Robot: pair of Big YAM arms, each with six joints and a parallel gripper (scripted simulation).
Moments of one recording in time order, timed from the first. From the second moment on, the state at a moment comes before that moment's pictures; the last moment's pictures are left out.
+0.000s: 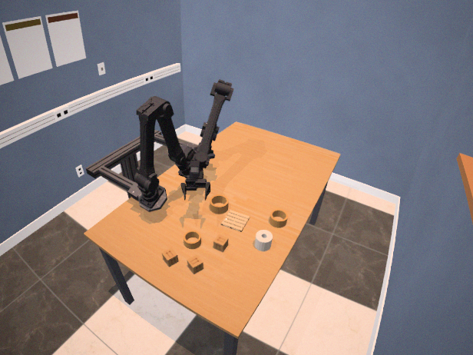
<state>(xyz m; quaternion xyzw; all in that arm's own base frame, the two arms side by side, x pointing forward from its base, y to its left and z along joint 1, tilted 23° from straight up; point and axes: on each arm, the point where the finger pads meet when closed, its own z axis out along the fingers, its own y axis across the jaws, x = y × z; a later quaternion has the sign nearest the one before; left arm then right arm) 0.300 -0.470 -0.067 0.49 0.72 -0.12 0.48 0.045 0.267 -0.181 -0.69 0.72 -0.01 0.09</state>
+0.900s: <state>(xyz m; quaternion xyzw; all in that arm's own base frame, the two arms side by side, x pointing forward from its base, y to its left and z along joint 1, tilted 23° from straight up) 0.300 -0.470 -0.067 0.49 0.72 -0.12 0.48 0.050 0.280 -0.214 -0.69 0.72 0.00 0.10</state>
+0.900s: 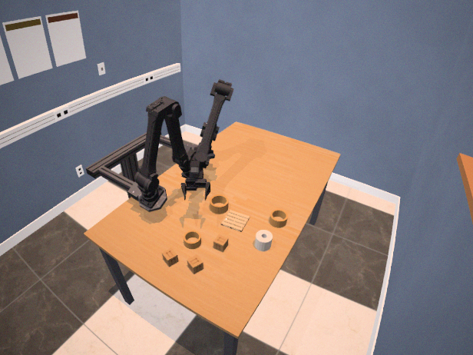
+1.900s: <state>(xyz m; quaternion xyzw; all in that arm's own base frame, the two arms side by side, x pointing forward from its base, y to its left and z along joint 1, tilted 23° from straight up) 0.300 -0.470 -0.067 0.49 0.72 -0.12 0.48 0.053 0.284 -0.238 -0.69 0.72 0.00 0.10</state>
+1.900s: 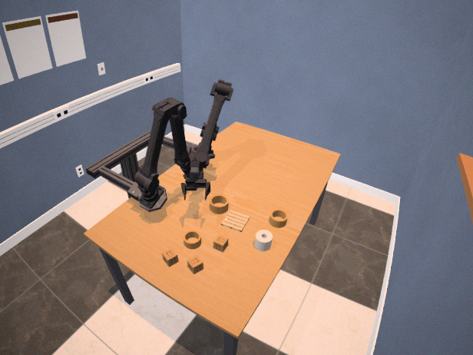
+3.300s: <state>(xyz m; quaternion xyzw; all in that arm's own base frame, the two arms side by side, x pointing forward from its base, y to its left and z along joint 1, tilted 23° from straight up) 0.306 -0.468 -0.059 0.48 0.72 -0.13 0.48 0.045 0.309 -0.170 -0.69 0.72 0.00 0.10</state>
